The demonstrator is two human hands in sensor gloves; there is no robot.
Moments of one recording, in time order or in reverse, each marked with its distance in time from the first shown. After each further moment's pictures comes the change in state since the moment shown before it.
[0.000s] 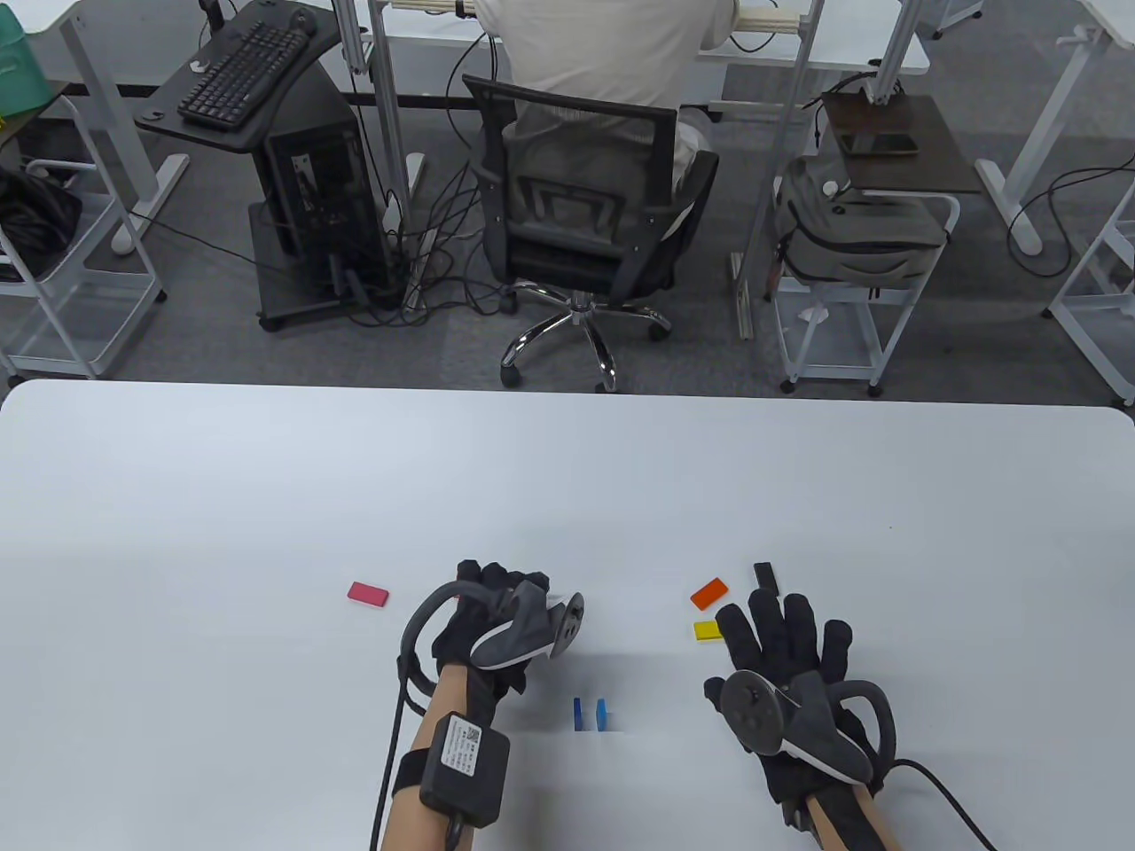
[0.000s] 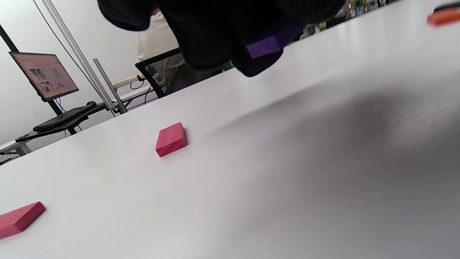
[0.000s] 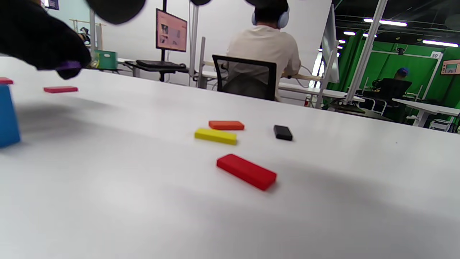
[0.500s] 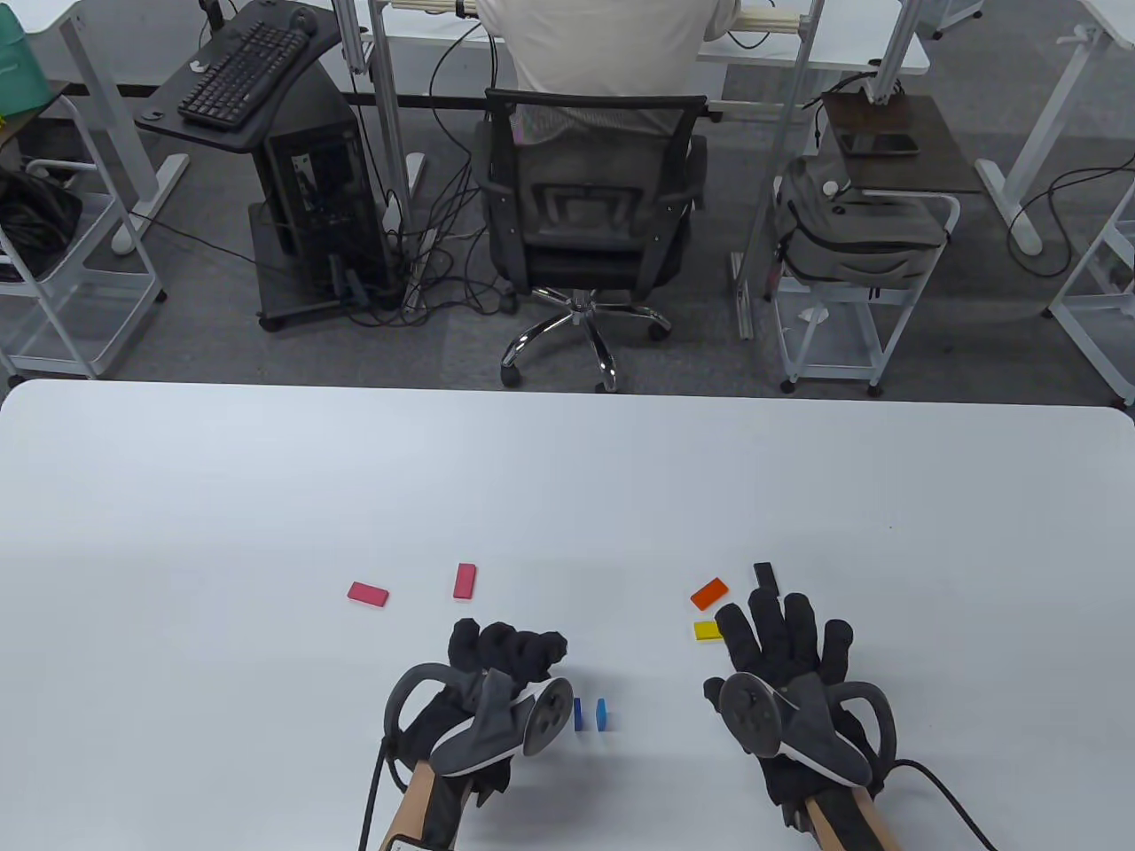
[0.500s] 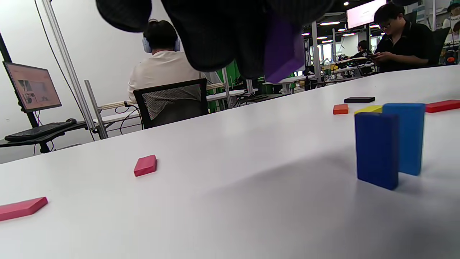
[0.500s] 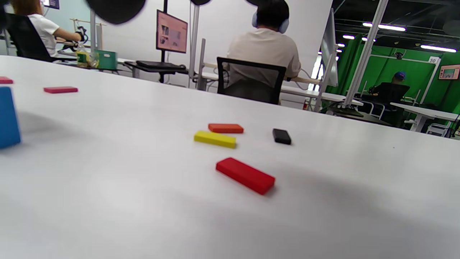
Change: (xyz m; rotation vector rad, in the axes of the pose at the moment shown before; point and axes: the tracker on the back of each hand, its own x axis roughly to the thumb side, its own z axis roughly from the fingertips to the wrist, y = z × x) left_hand 0.015 0.022 0.080 0.147 -0.068 0.091; right_hand 0.001 0.000 0.001 -0.007 0.001 0.015
